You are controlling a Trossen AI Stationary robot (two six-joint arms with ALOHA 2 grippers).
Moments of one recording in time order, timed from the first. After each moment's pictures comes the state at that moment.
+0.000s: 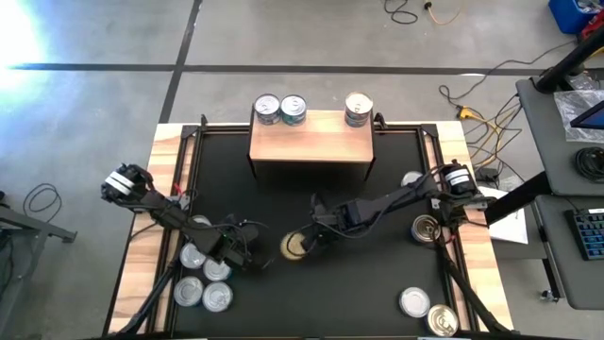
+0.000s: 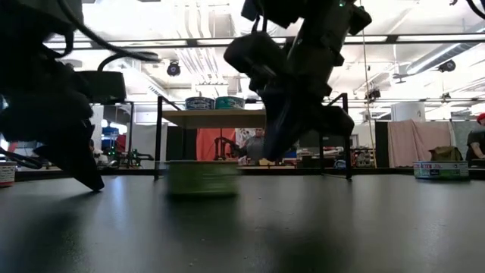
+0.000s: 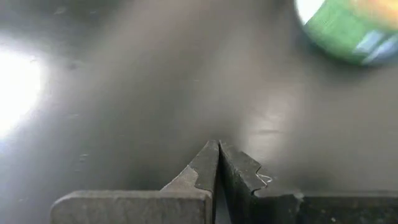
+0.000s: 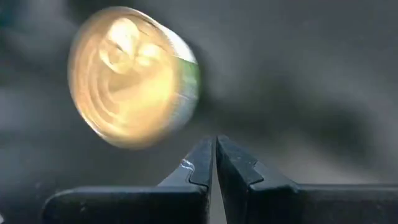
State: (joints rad) left arm -0.56 1.59 0.70 -0.43 -0.48 -1.06; right arm 0.17 1.92 1.29 -0.46 0.00 1.07
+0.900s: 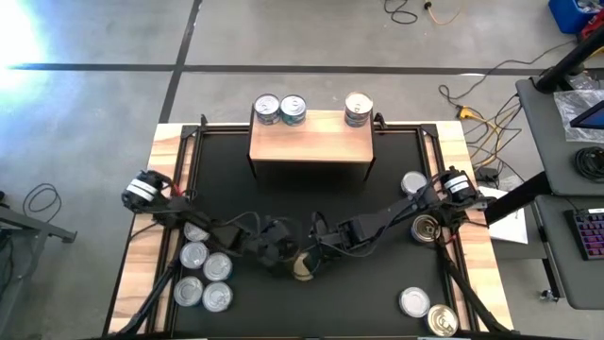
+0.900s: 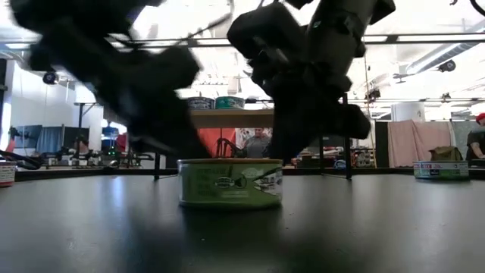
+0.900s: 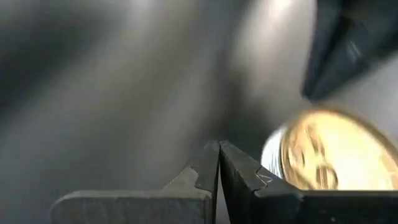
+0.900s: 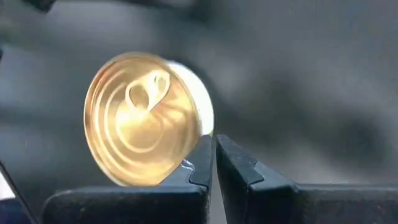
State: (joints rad) left arm -0.39 1.79 0.79 0.23 -0.47 -0.71; right arm 0.30 1.94 1.29 -0.42 0.03 1.12
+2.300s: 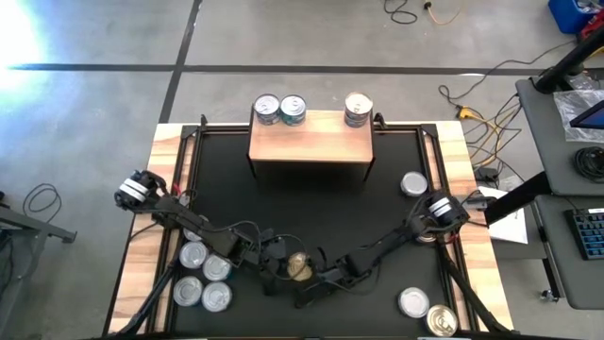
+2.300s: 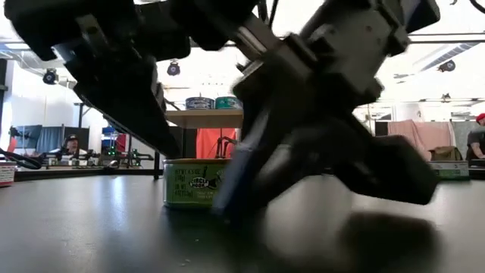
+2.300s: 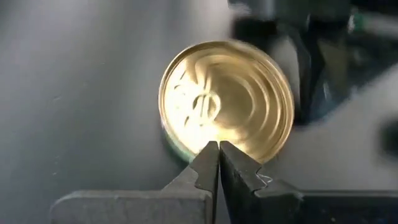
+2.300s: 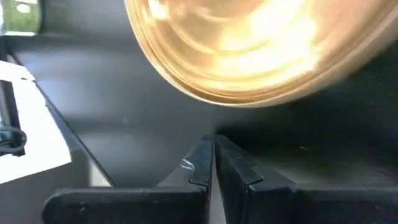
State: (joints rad) left arm -0.49 1.74 0.92 -0.06 -0.27 -0.66; right arm 0.46 2.17 1.37 -0.07 0.04 1.60
